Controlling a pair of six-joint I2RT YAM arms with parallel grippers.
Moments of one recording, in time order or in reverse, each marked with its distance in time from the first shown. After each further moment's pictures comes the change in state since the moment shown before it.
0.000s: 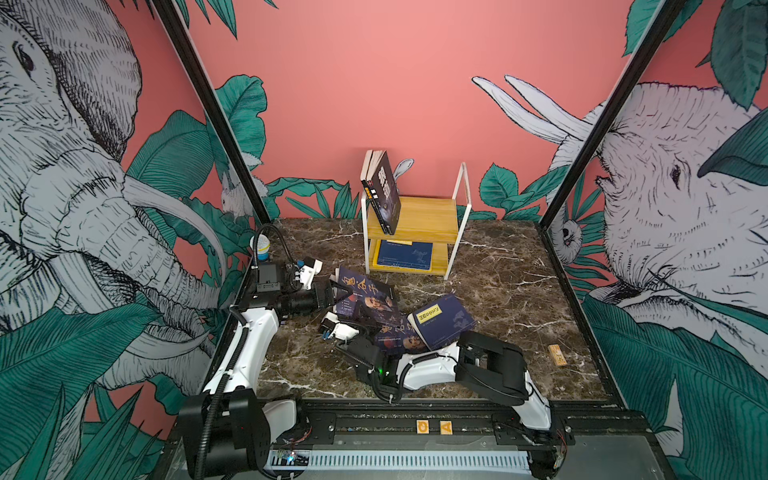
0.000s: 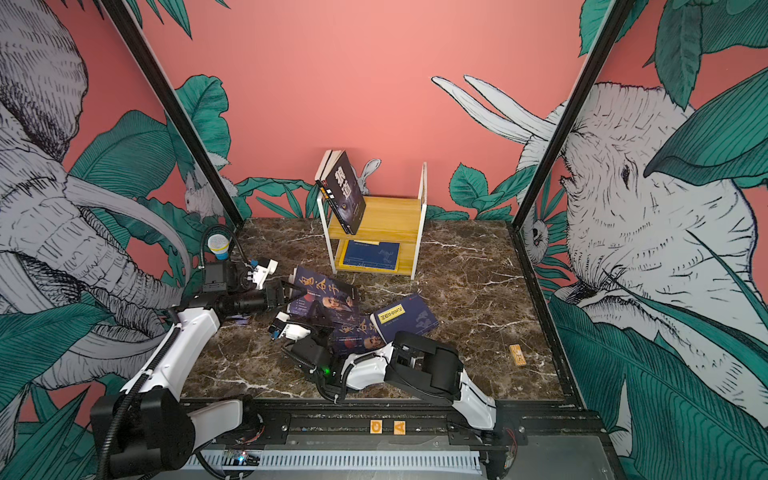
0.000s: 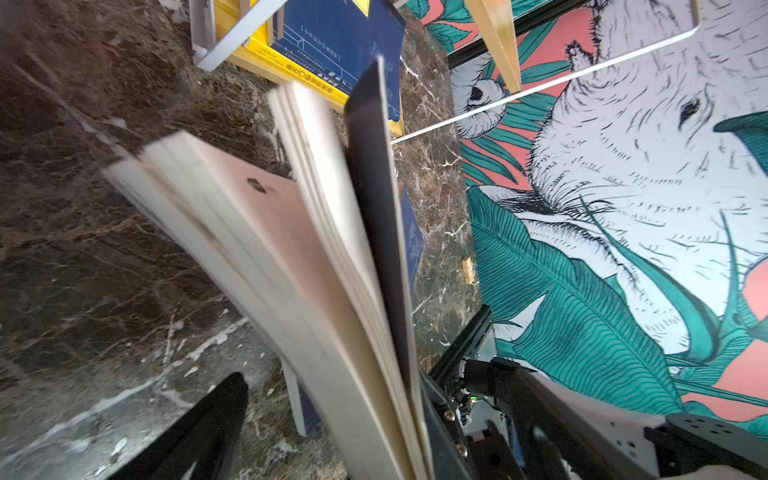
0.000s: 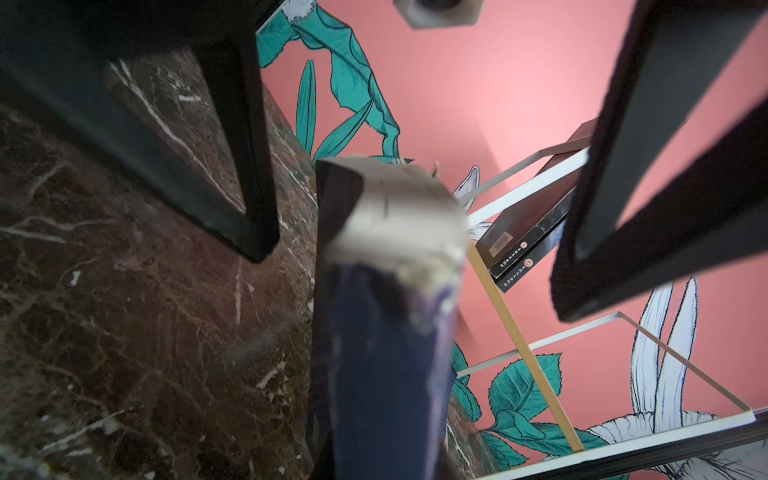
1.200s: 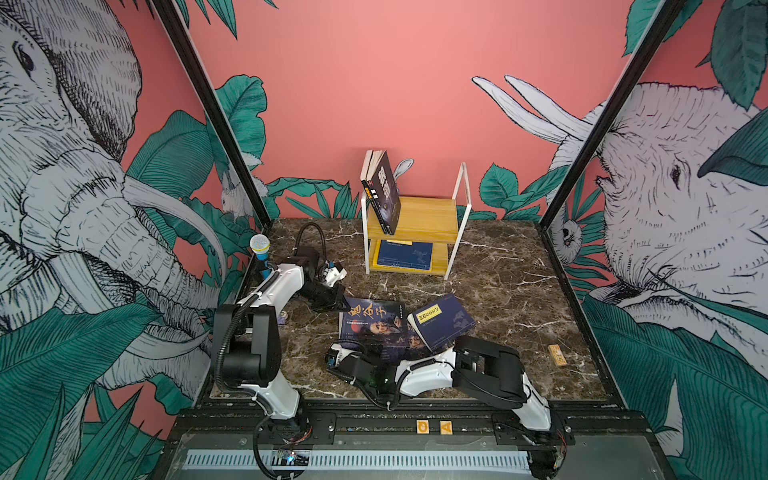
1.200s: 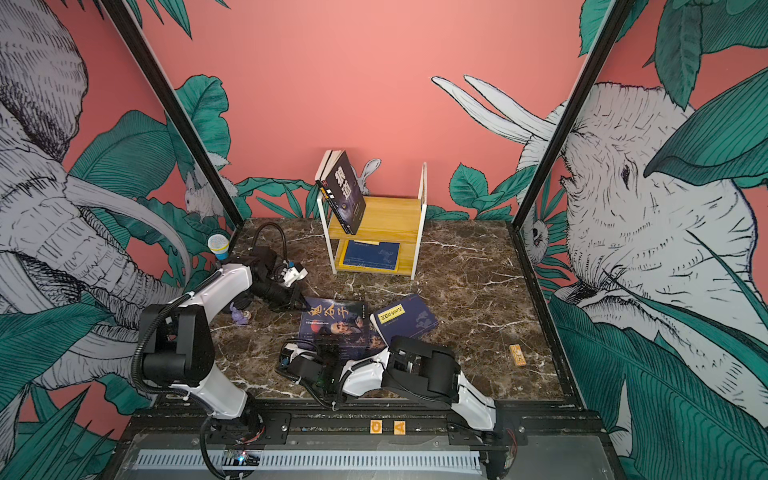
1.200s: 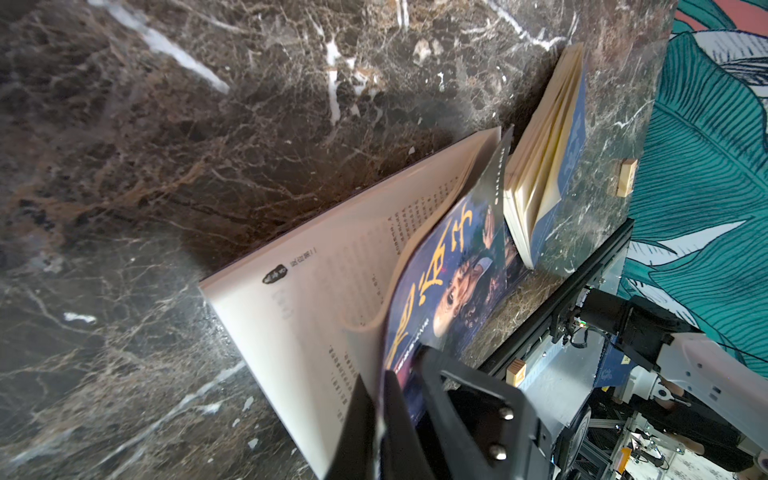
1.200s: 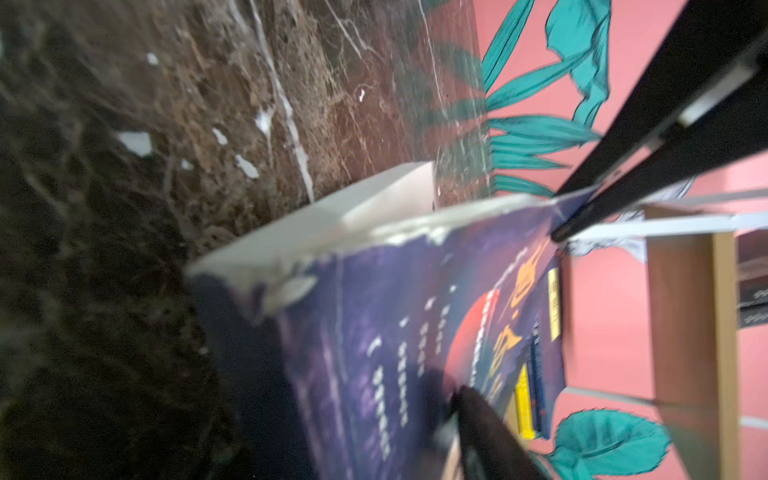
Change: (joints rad) left arm -0.171 0.455 0.311 -0.380 -0.359 0.342; right arm 0.023 0.021 -0.011 -0.650 -0.198 0.349
